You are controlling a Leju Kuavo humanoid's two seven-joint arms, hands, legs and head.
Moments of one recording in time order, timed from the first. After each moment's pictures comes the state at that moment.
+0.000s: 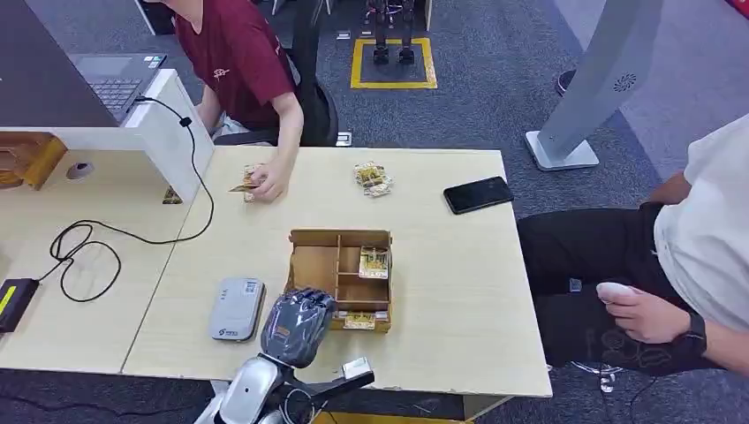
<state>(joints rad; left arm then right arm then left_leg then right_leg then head) -0.11 -0.07 -0.32 -1.22 -1.48 0.40 -0.08 -0.06 0.12 -1.05 -0.22 1.52 0.16 0.15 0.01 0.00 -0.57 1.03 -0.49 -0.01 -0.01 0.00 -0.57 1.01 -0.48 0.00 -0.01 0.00</state>
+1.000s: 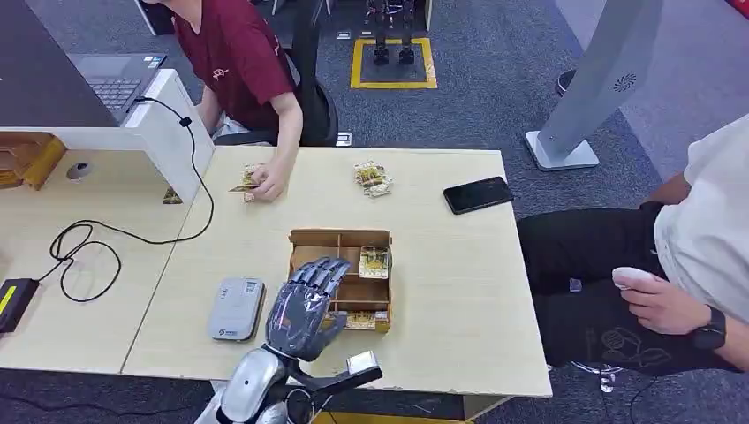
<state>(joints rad) -0.10 -0.10 -0.32 -1.33 -1.39 0.37 -0.15 -0.06 0.12 -1.05 -0.22 1.54 0.15 0.14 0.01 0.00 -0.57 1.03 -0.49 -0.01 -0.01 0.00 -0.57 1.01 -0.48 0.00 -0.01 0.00</state>
